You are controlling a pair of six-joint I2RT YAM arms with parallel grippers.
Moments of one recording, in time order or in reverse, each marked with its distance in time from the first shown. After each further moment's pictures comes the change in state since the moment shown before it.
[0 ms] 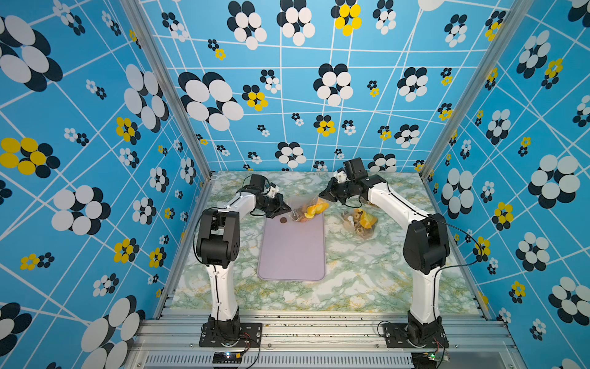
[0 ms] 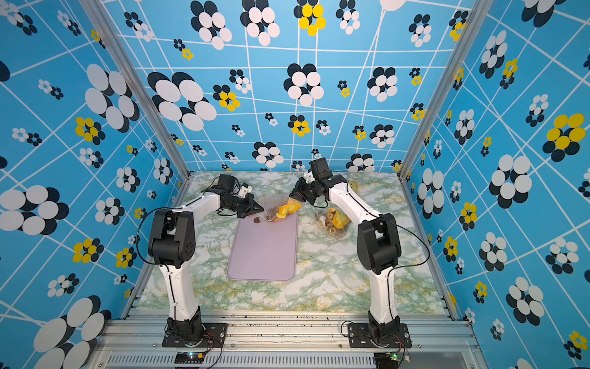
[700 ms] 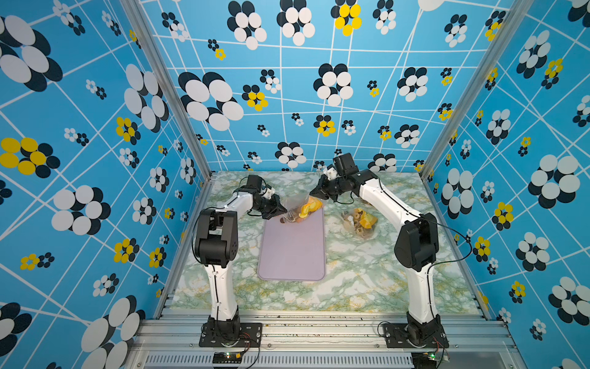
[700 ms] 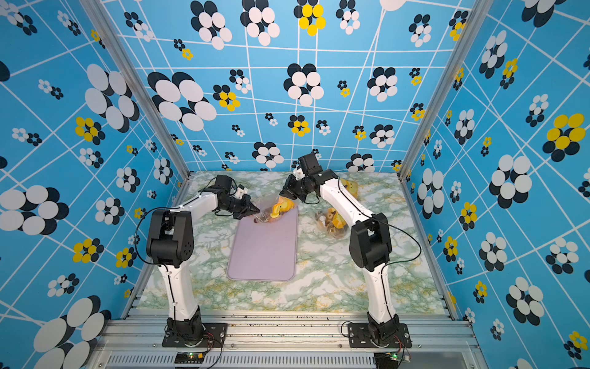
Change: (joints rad) left arm 0.026 0.000 0.001 -0.059 -0.044 0.005; right arm 0.064 0.070 0.185 -0.117 -0.003 -0.014
